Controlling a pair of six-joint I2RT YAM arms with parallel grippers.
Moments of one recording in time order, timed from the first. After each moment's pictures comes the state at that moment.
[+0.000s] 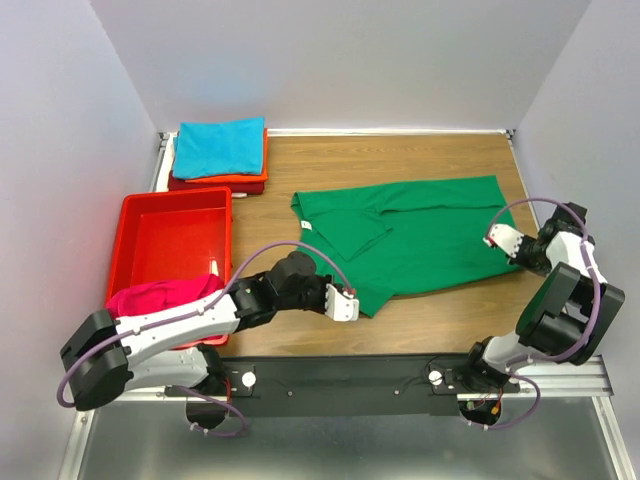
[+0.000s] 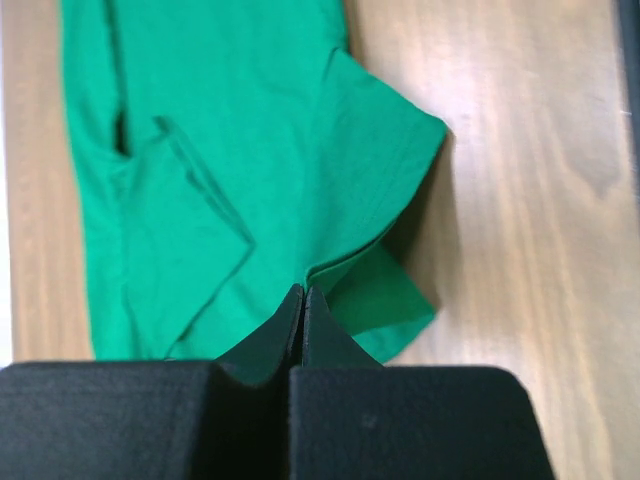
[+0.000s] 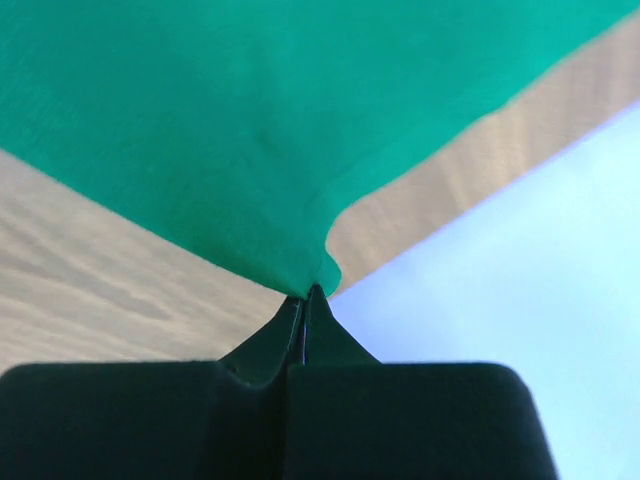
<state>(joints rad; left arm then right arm) -1.04 1.11 0.63 -0.10 0.20 0.78 -0.57 1.47 0.89 -0.65 -0.12 -1.67</state>
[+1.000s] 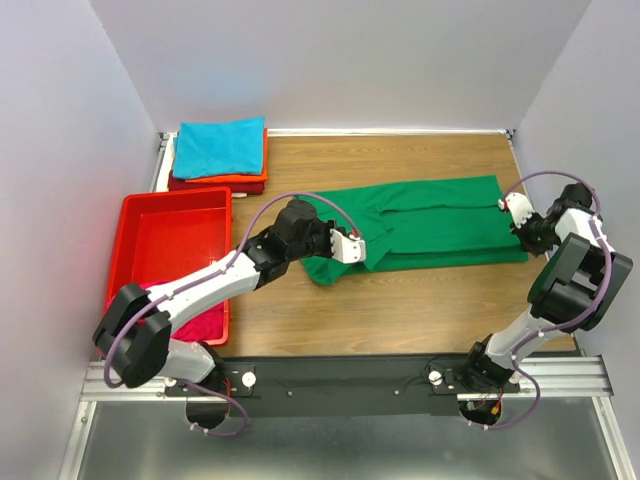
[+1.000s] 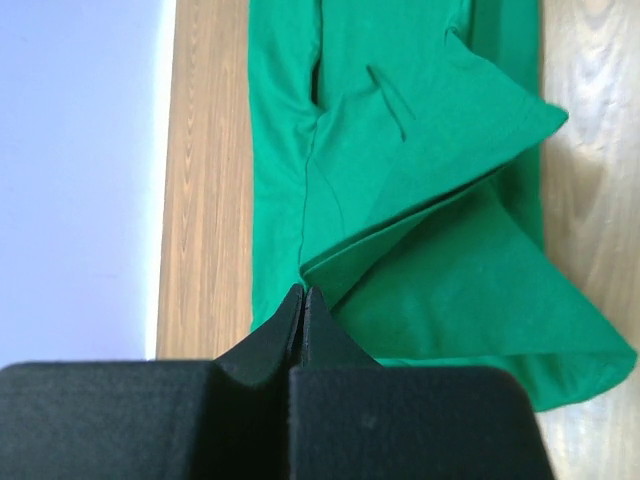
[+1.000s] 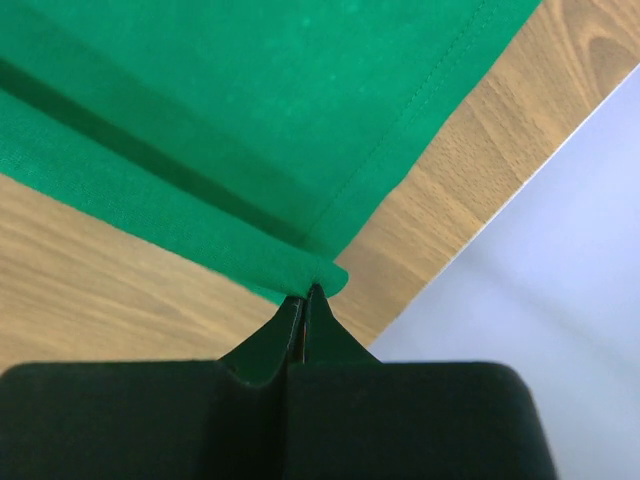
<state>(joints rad) -0.78 1.33 0.87 0.01 0.20 0.93 -0.57 1.69 1.13 -0.66 -0.31 -1.31</state>
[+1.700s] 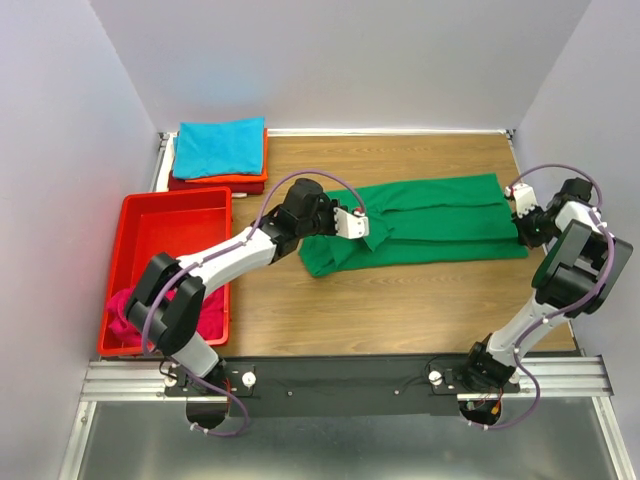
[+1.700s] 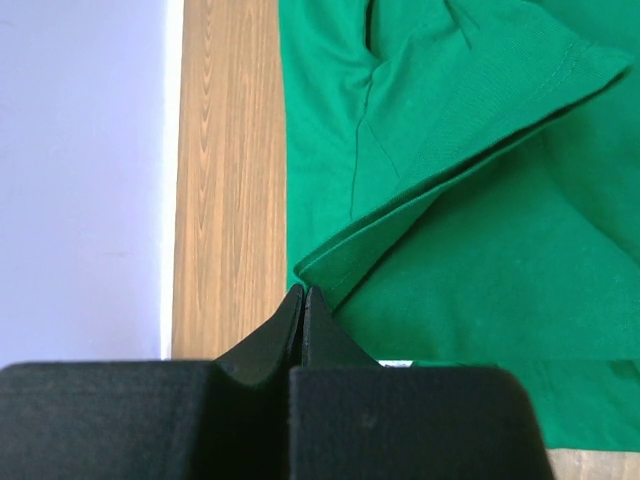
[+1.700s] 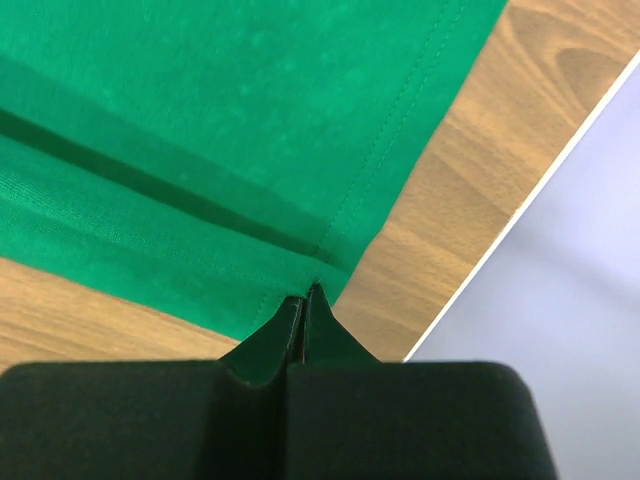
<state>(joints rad) -0.68 1.56 1.03 0.03 0.20 0.99 -0.56 1.83 1.23 -0.60 -0.35 -1.11</state>
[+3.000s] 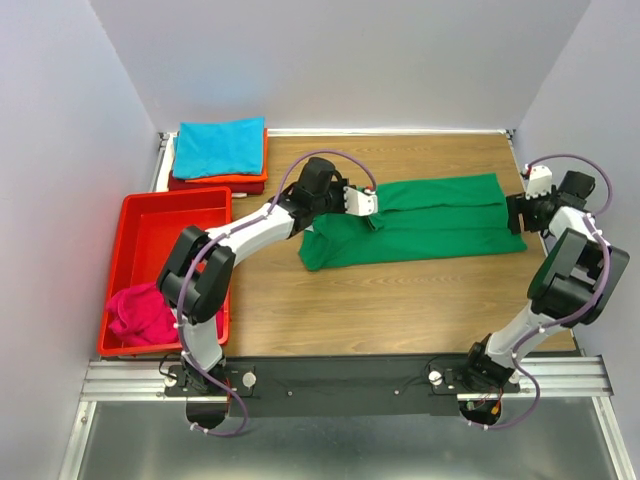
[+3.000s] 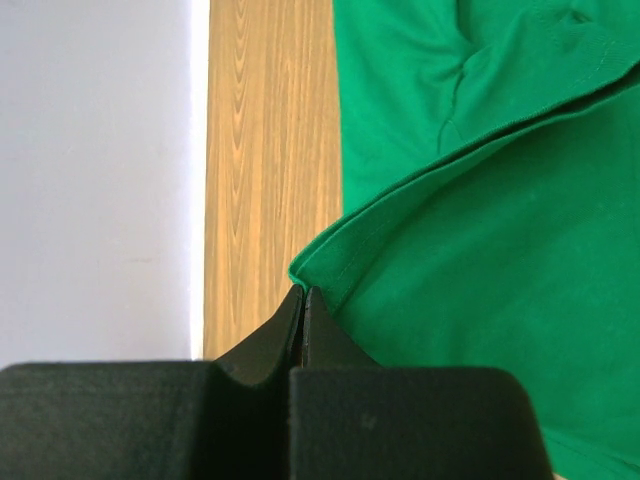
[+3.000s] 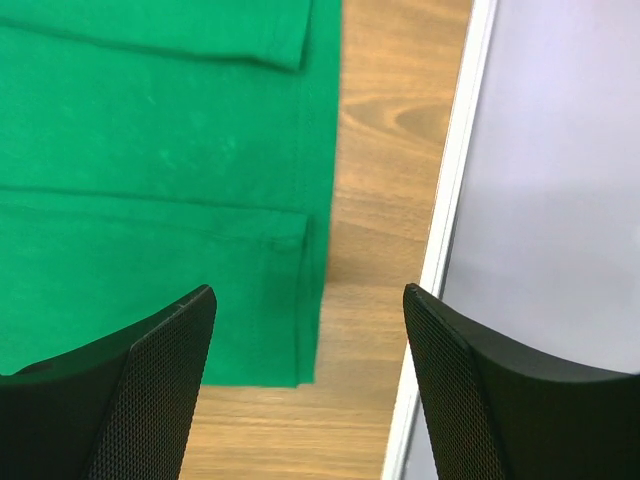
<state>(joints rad) -0.63 1.81 1.28 0.01 0.18 1.04 -0.53 1.76 1.15 -0.28 -0.33 -0.68</state>
